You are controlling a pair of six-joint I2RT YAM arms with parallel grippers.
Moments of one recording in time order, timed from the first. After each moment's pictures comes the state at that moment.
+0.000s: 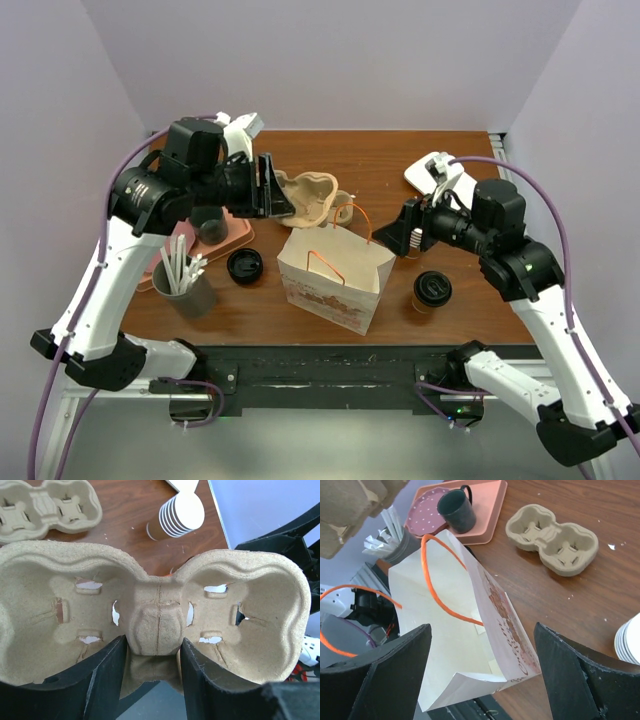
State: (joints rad) left arm -0.54 1.33 1.87 -1.17 0.33 -0.51; right arm 0.41 0.92 1.23 -0.67 -0.43 0.24
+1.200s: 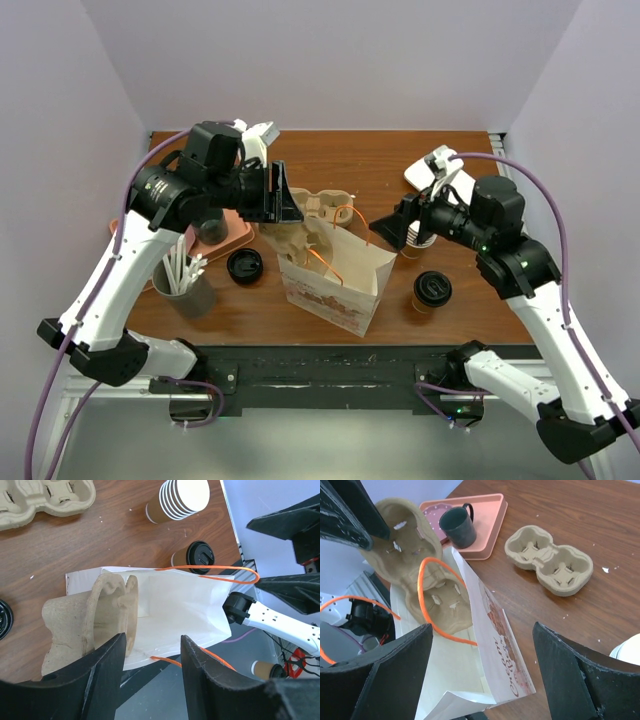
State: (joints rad) left arm -0.58 1.36 1.82 -1.15 0.32 -0.51; right arm 0.42 0.92 1.20 -0.55 -0.44 0.22
